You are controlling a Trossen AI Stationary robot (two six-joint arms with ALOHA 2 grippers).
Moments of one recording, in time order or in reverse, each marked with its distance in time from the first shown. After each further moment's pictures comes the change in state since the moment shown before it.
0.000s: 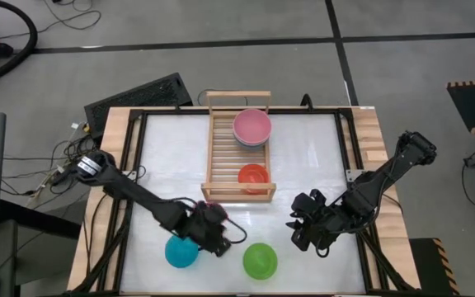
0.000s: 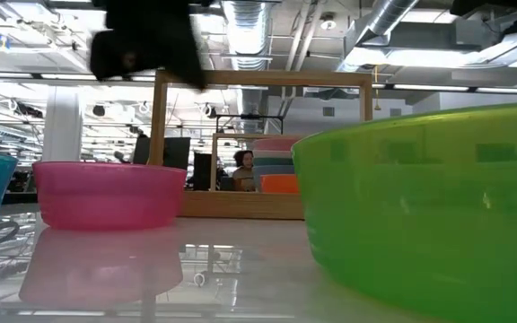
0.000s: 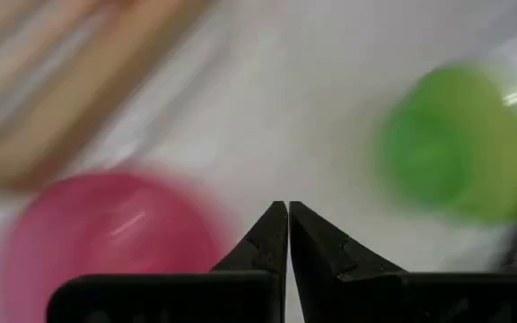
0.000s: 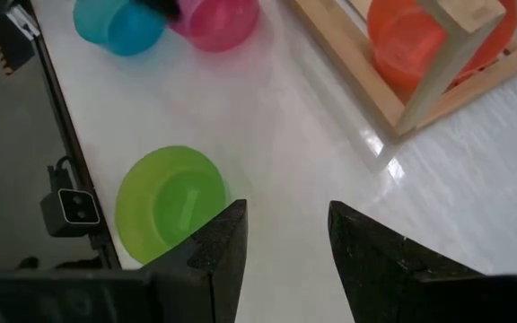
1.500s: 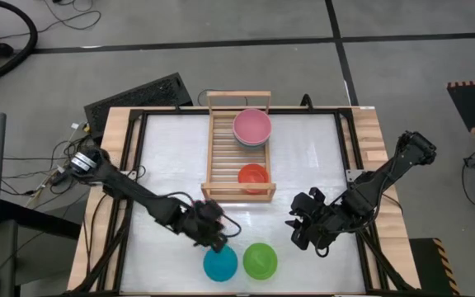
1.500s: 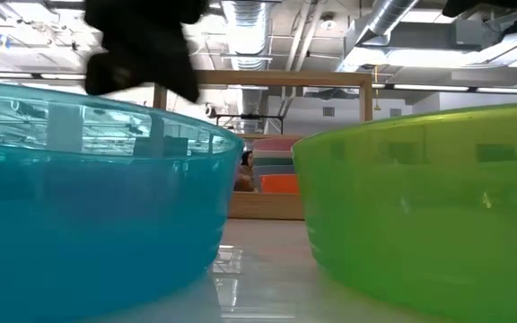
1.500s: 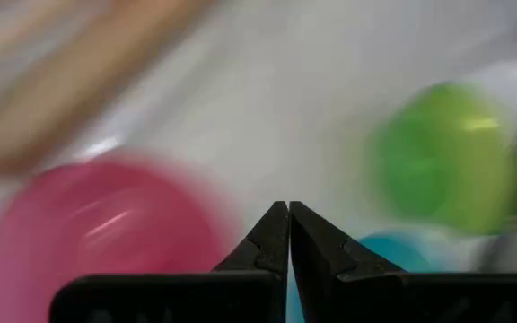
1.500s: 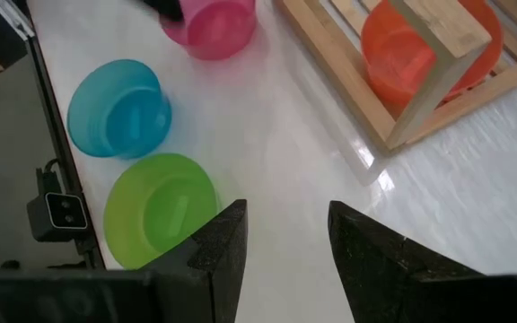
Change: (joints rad) left arm 0.026 -0.073 -0.146 0.154 0.001 -0.054; right arm -0.003 0.000 0.000 -0.001 0.027 -0.044
